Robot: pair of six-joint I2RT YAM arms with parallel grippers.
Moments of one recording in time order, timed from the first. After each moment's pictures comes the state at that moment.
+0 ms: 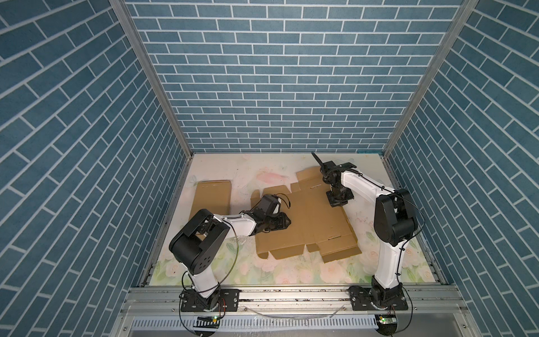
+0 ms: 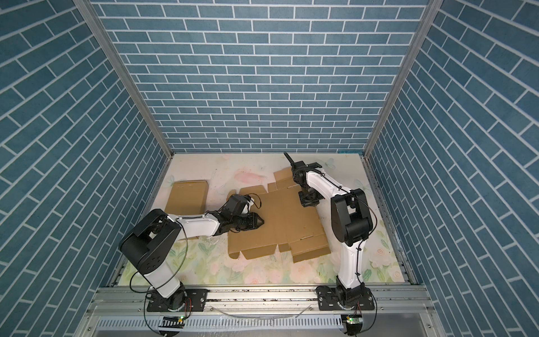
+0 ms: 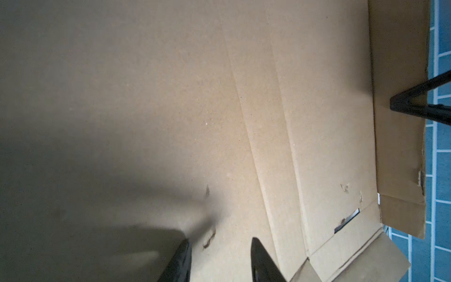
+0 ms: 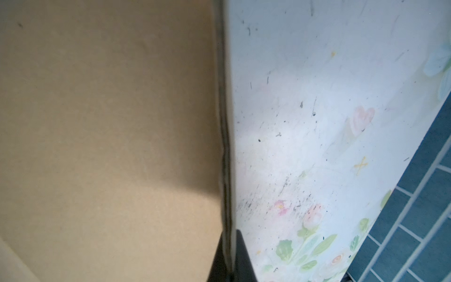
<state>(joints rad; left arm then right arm) -0.65 1.72 0.77 0.11 0.32 -0.73 0.44 1.98 1.58 -1.16 0.30 0.21</state>
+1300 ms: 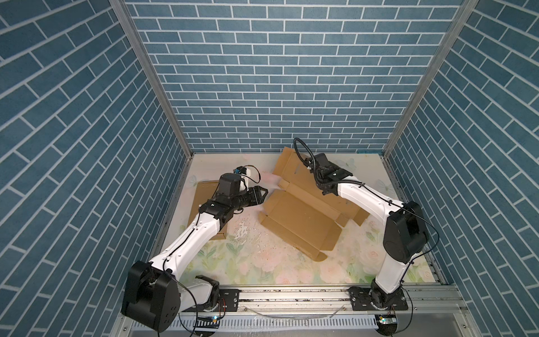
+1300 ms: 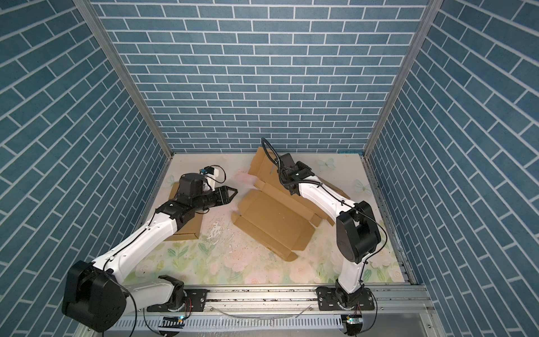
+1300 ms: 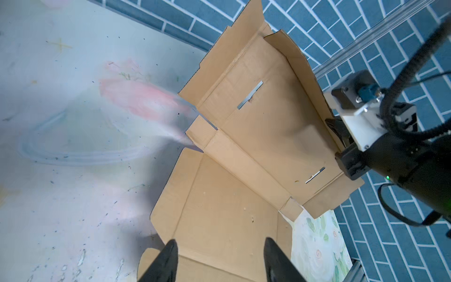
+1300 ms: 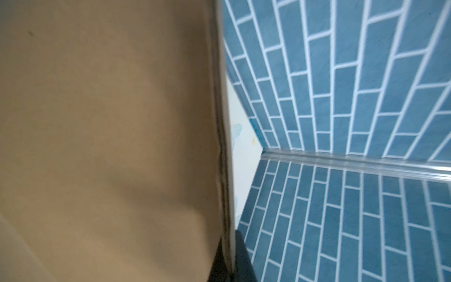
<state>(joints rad) -0.33 1.21 0.89 -0.23 0.34 -0.55 0.66 1.76 1.43 -0.44 0.82 -0.72</state>
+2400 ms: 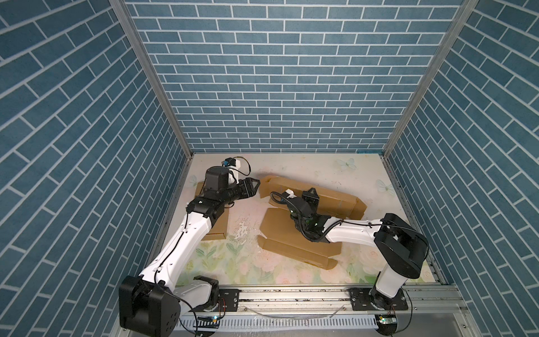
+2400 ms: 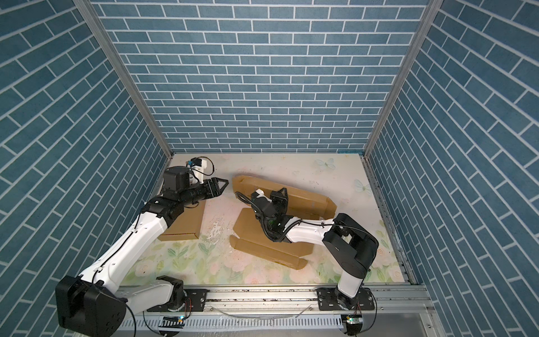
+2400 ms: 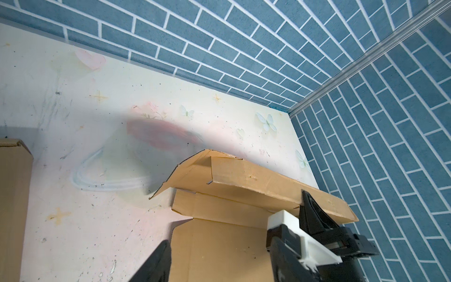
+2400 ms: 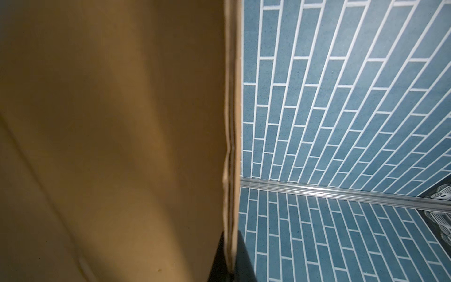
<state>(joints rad) -0.26 1.18 0.98 -0.32 0.36 -0.50 1.02 1.72 0.94 0.31 1.20 -1.10</state>
